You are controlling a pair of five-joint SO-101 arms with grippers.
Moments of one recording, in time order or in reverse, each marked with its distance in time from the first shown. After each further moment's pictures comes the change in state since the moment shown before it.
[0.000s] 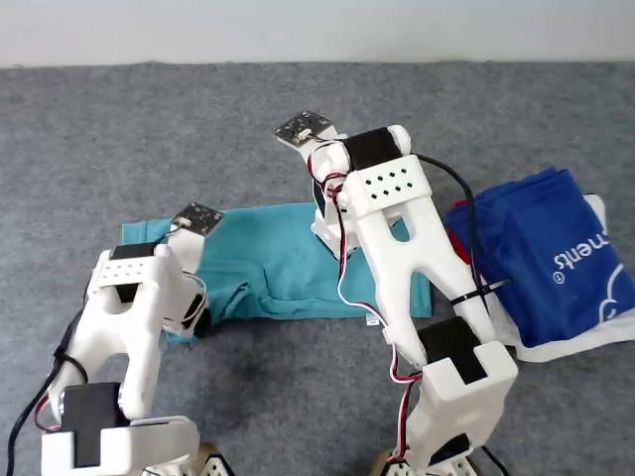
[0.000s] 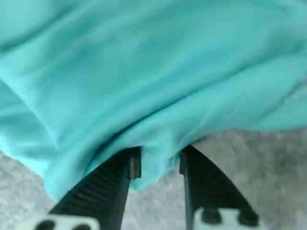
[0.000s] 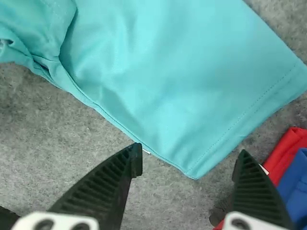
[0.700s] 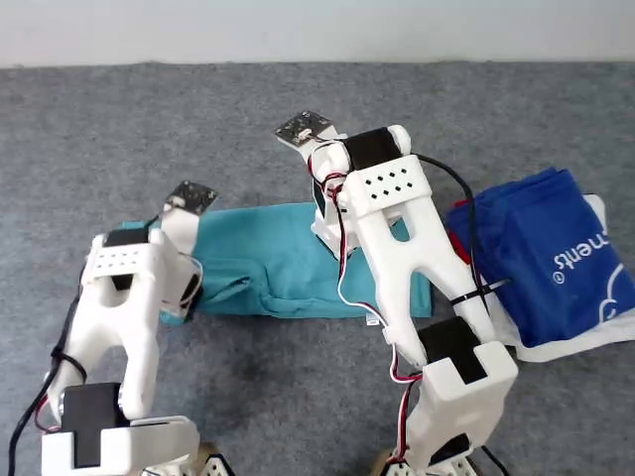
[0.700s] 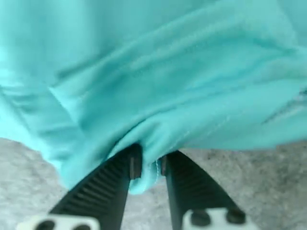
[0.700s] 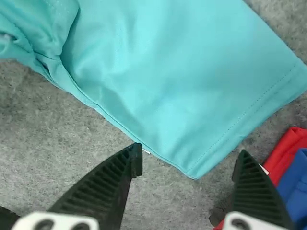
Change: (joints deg) left arm 0.0 0.0 -8.4 3.6 0.4; right arm 0.0 0.0 0.0 0.0 0.0
